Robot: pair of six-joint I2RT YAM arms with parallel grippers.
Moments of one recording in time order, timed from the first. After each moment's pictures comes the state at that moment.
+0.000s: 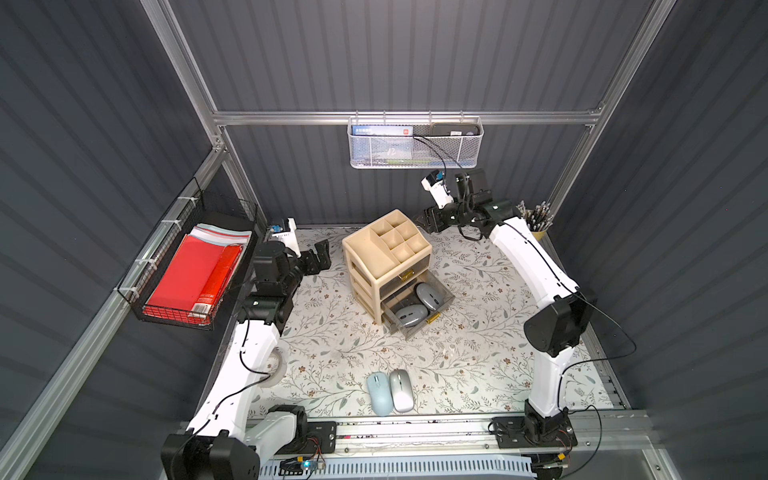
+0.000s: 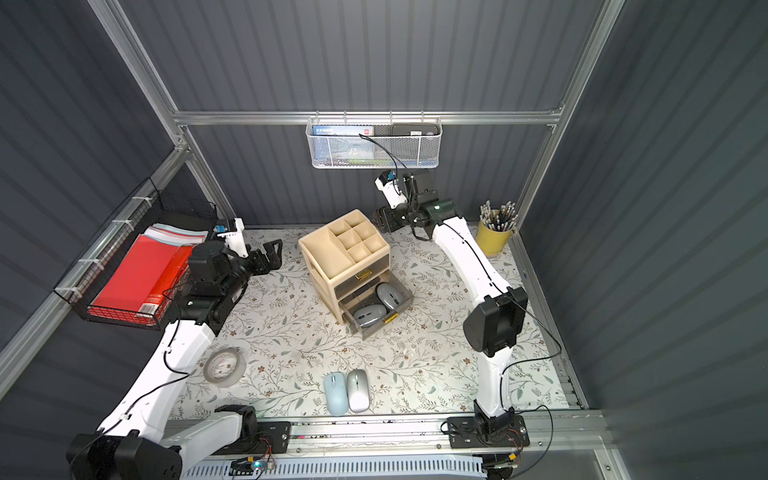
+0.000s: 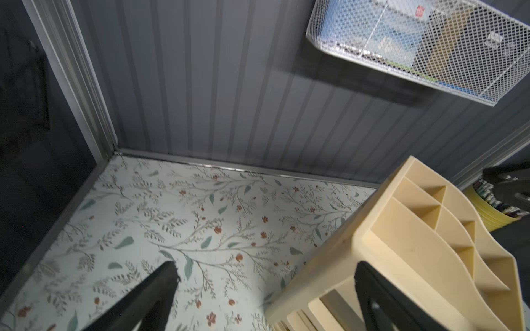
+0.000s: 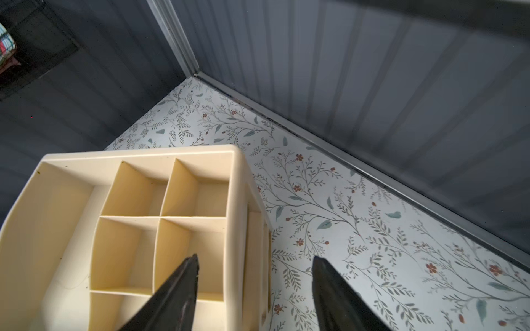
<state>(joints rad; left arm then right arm) -0.07 1.07 0.97 -0.18 0.10 -0.28 0.47 2.03 2.21 -0.82 -0.35 -0.09</state>
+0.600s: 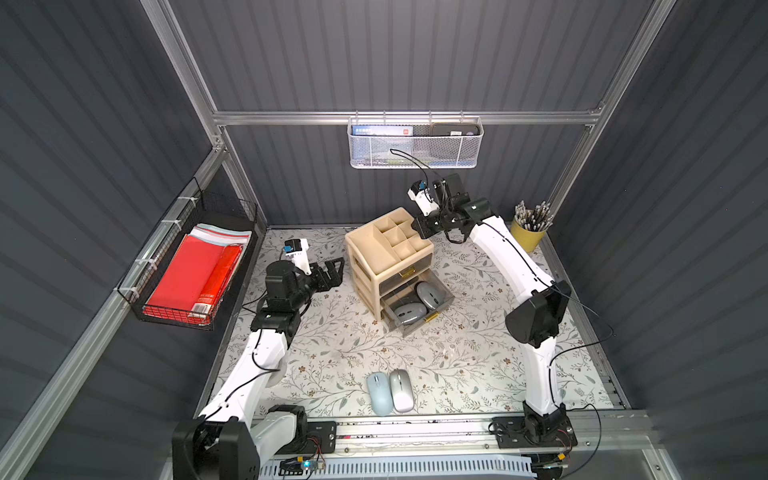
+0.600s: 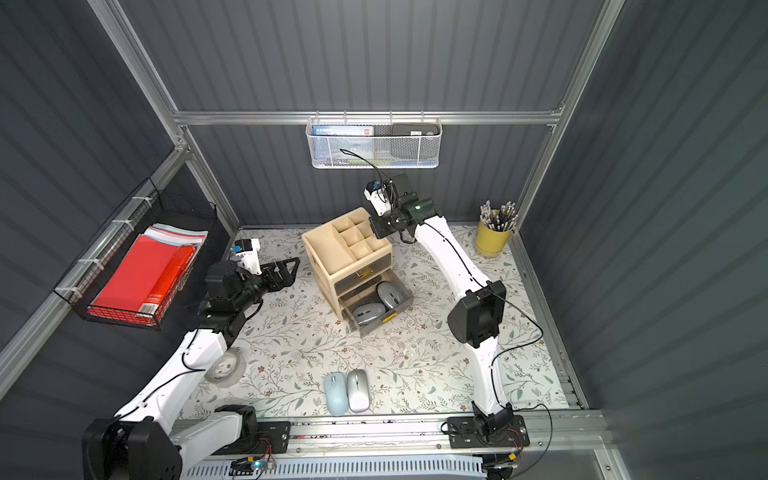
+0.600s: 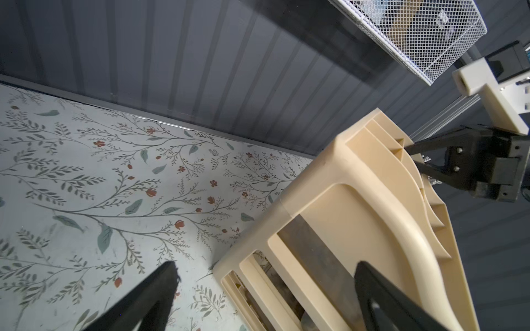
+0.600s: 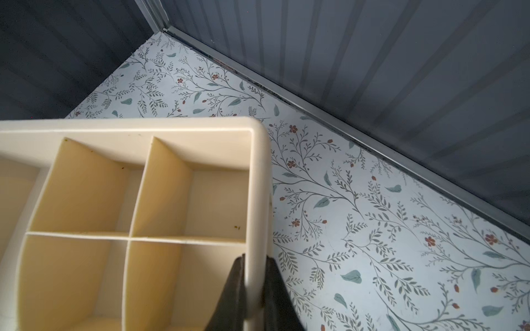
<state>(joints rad) -0.08 1.14 0.76 0.10 0.33 -0.44 0.52 2.15 2.34 -0.94 -0.18 -0.05</state>
